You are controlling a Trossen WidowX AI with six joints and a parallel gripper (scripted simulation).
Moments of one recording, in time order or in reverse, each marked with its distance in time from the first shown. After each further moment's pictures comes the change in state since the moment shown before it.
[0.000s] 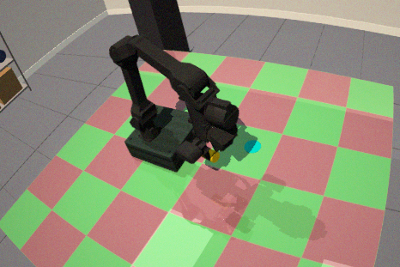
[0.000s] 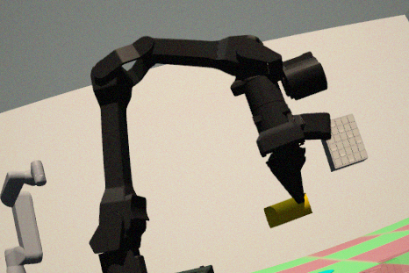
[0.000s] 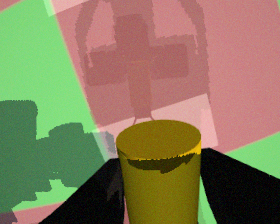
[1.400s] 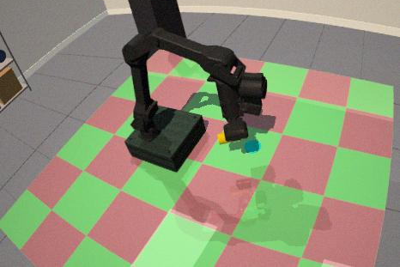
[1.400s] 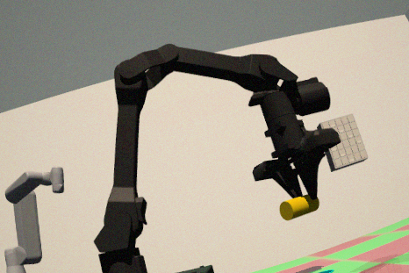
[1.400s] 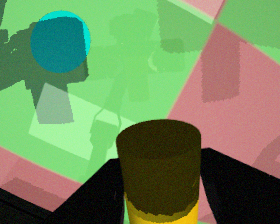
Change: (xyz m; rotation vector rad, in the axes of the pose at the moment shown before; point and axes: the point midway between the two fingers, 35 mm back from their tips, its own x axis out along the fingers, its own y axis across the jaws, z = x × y) arm -0.005 0.098 0.012 -0.771 0.012 0.017
